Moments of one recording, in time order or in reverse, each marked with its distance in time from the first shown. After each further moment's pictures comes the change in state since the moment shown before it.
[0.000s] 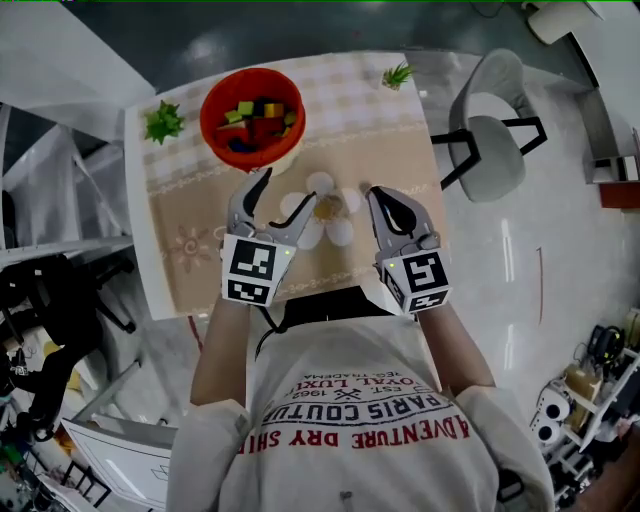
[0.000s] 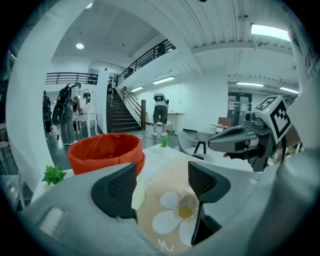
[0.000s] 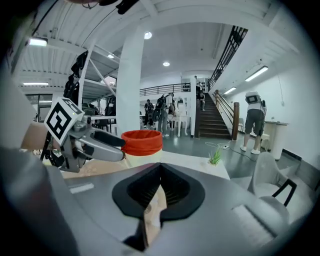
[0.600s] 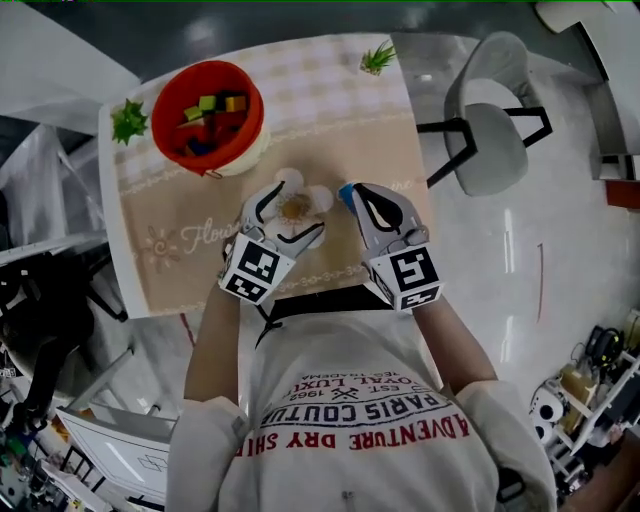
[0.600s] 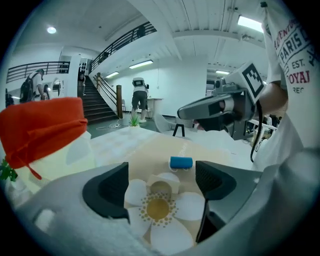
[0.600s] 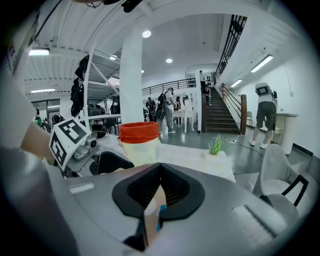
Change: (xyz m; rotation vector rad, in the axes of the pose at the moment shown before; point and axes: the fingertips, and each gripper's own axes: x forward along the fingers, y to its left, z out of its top) left arm 0.071 -0.092 -0.080 0.110 0.150 -0.247; right arm 0.005 -0.042 -0.040 0.007 0.007 0.109
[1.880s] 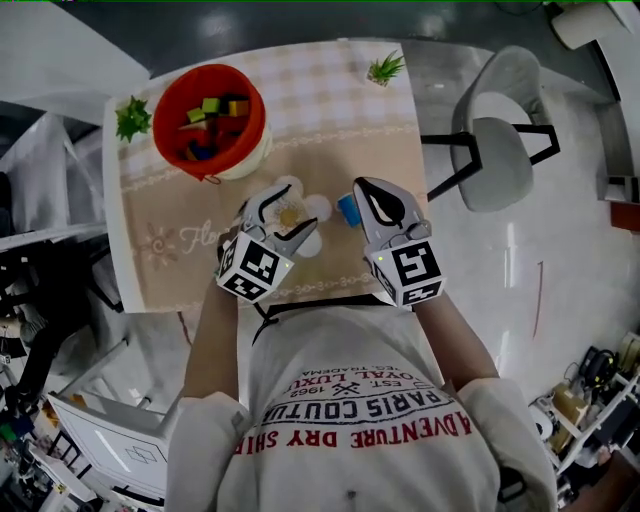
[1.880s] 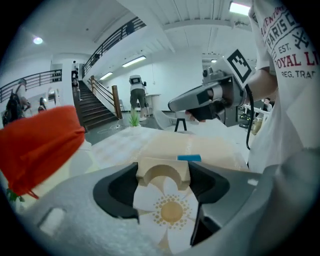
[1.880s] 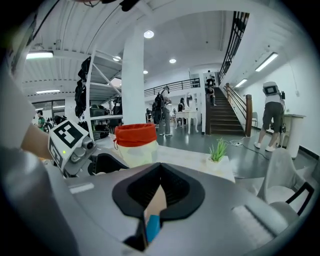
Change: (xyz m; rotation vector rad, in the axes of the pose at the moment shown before) left arm 0.015 0.009 0.000 0.104 0.060 0.023; right arm 0.018 -0.023 0.011 -0.019 -0.005 0.053
